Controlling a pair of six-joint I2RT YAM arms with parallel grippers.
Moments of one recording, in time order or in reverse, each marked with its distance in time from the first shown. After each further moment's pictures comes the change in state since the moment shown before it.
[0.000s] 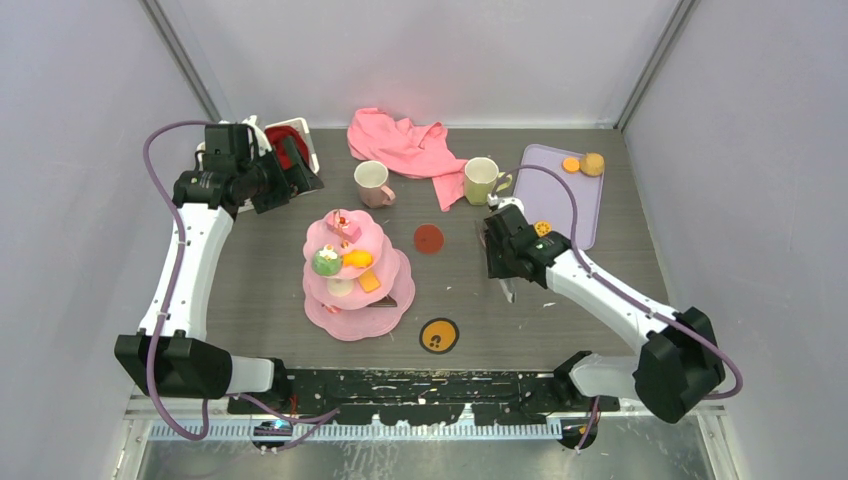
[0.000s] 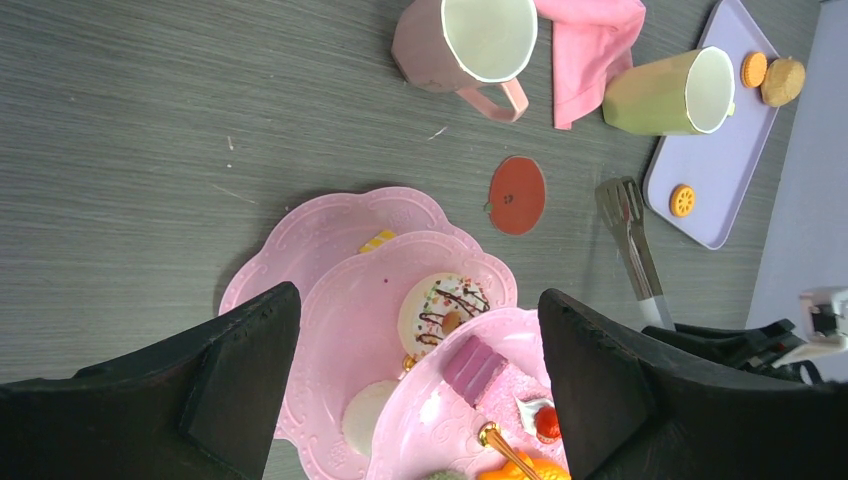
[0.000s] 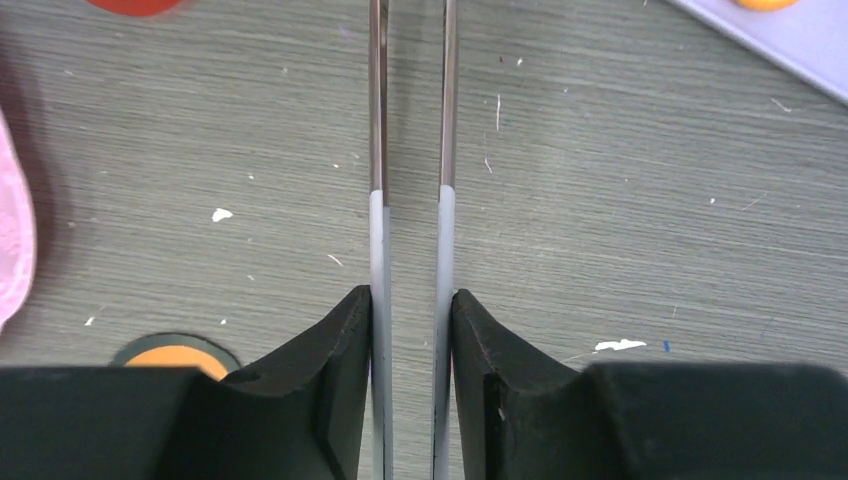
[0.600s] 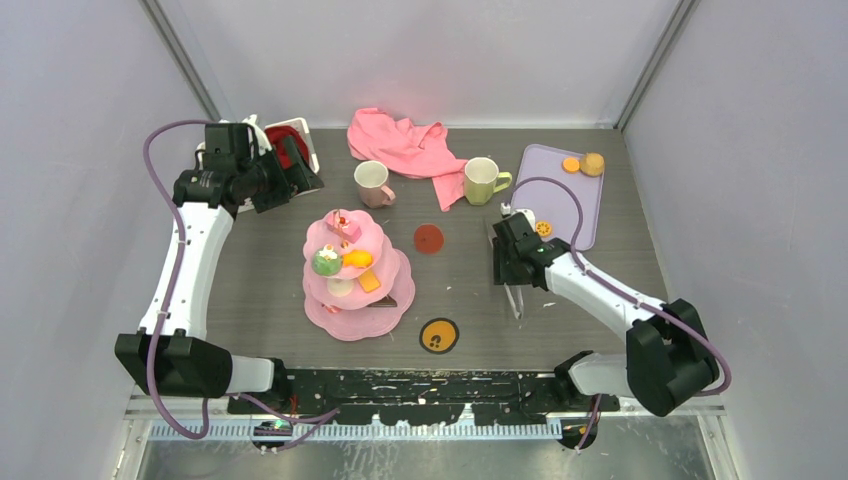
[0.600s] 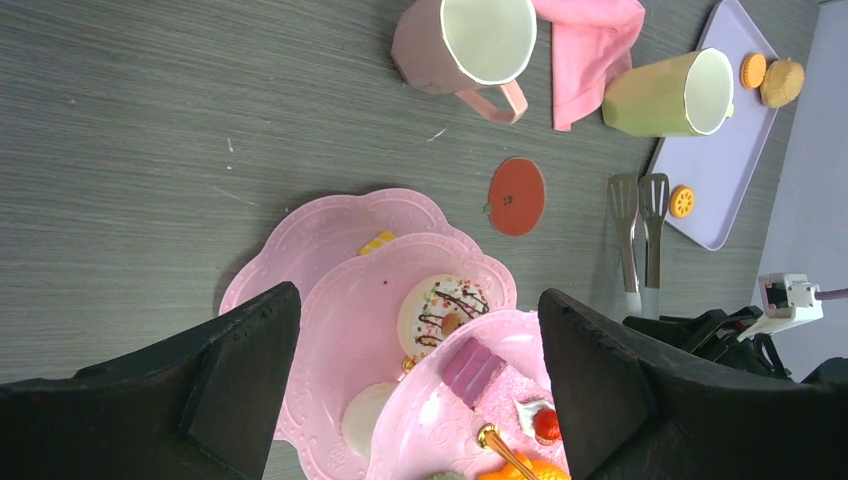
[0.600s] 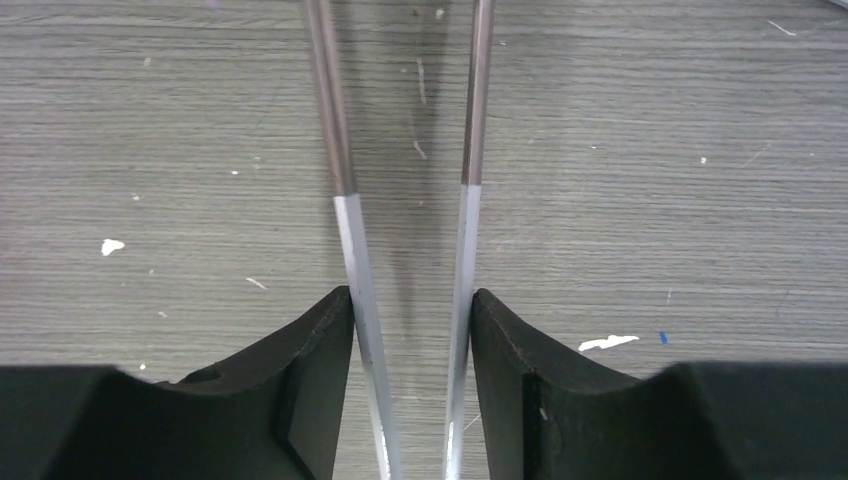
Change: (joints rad) left arm 0.000 0.005 0.006 0.000 0.000 0.000; right arm -0.075 0.055 -0.118 0.085 0.016 0.033
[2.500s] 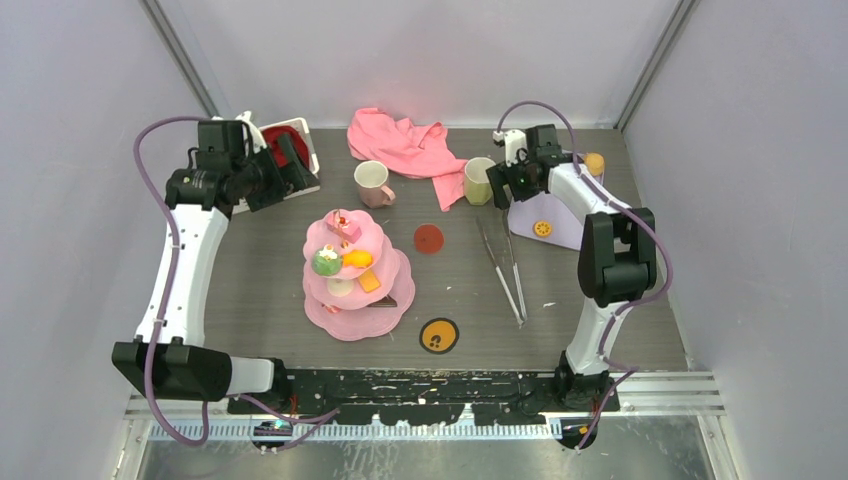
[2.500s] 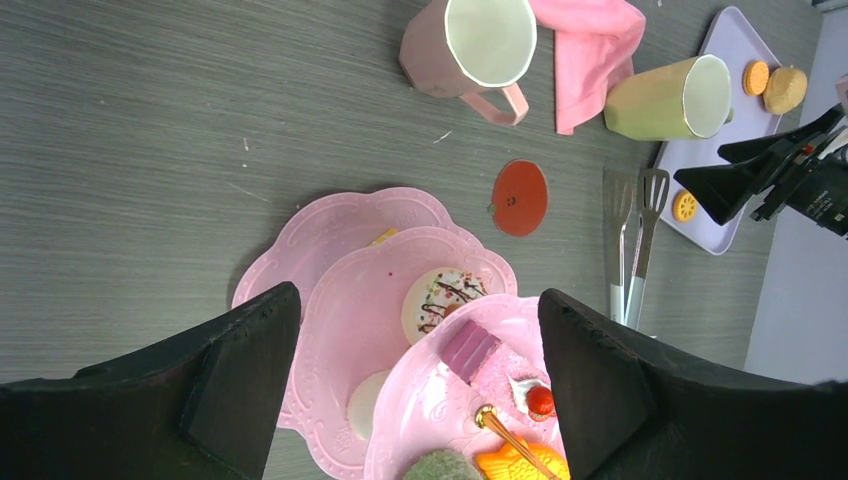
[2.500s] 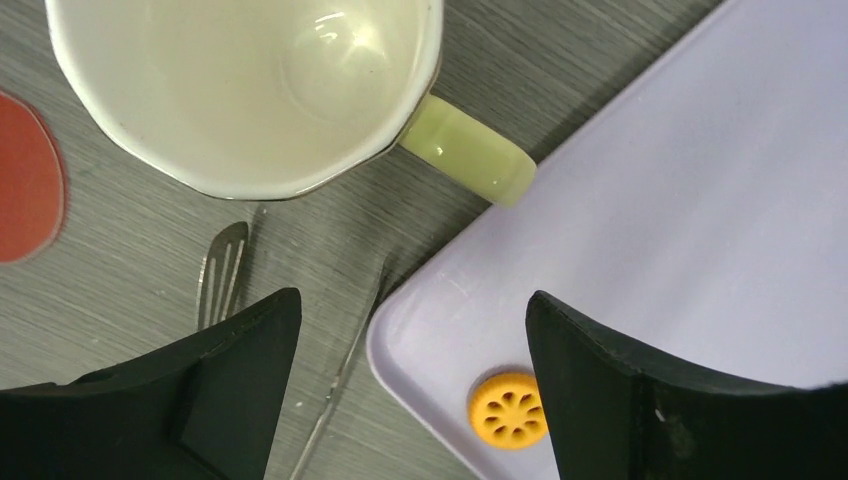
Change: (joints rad) left arm 0.000 -0.015 0.045 -0.051 -0.024 0.009; right arm -0.367 0.601 0.683 0.042 -0.439 -0.695
